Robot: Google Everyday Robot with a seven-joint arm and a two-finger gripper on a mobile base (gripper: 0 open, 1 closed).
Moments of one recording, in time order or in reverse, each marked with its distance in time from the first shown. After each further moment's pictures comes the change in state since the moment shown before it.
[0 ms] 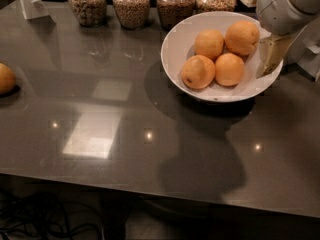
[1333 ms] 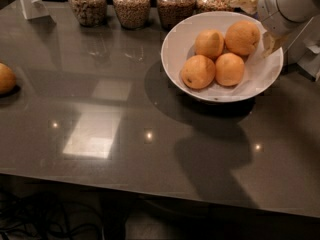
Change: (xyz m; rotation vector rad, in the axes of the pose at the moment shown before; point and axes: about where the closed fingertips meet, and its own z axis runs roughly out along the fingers) arm 0.066 -0.027 0.042 0.093 0.200 -0.294
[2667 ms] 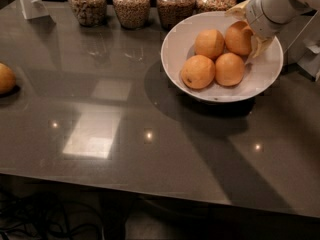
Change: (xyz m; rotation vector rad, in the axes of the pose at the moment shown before) arm 0.010 0.000 0.060 -0.063 -0.053 0.035
